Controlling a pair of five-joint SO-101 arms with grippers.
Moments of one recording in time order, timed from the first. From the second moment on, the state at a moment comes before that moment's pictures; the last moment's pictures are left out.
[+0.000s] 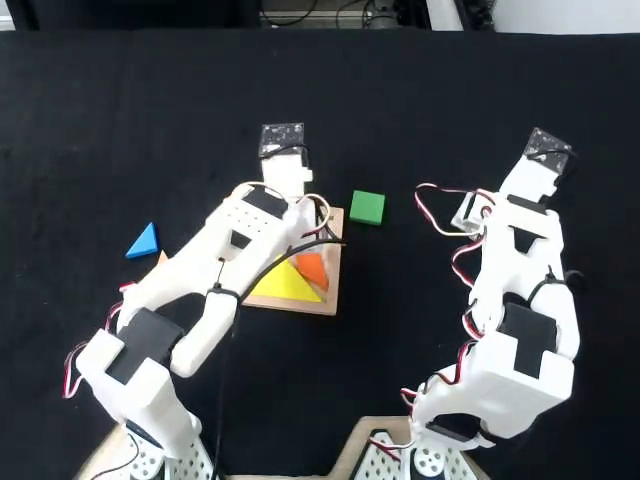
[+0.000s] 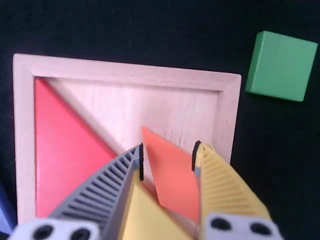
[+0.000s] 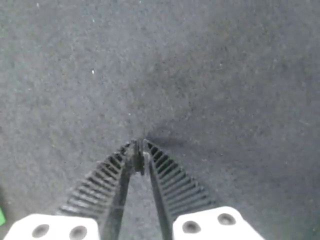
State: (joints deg) left arm 23.1 10.5 19.9 46.6 26.6; right arm 20.8 9.3 29.5 36.9 -11.2
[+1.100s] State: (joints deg) left arm 27.3 15.5 19.4 42.8 26.8; right arm 20.8 9.3 29.5 36.9 -11.2
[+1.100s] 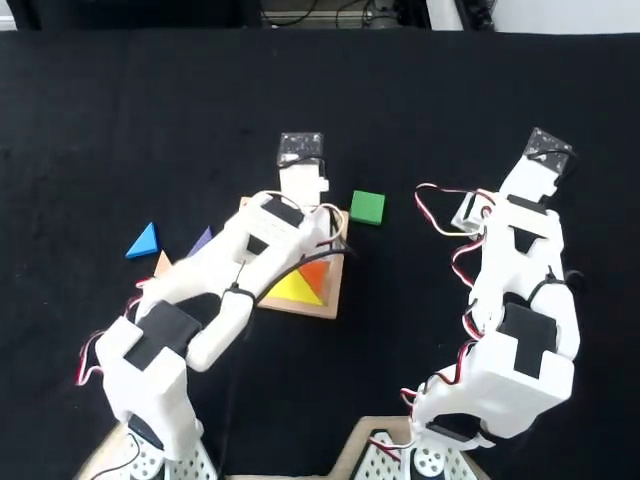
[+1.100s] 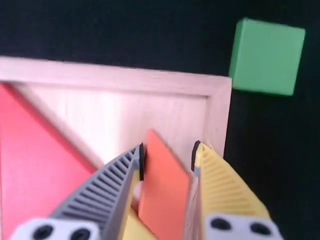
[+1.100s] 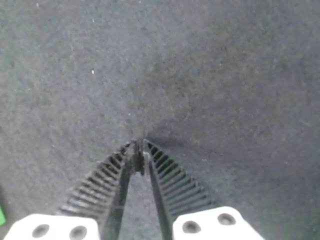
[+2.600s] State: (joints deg) left arm 23.2 15.5 17.5 37.8 26.7; right arm 20.8 9.3 29.5 36.9 -11.2
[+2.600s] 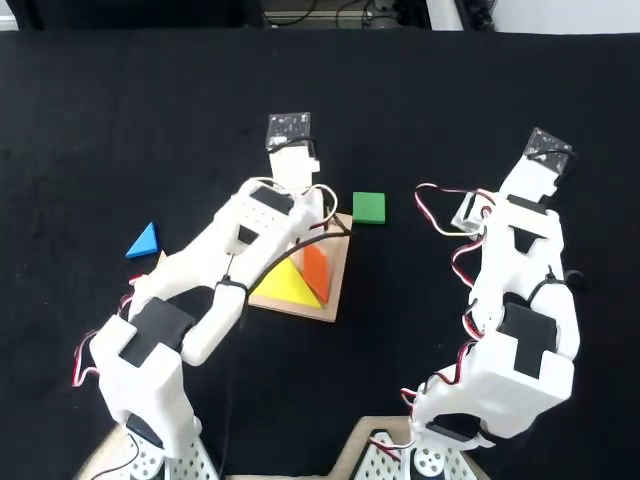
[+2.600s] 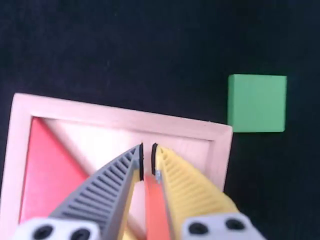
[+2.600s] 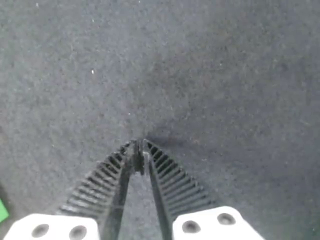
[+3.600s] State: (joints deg) left arm 27.3 14.7 22.4 37.0 26.6; right arm 20.8 9.3 29.5 36.9 -11.2
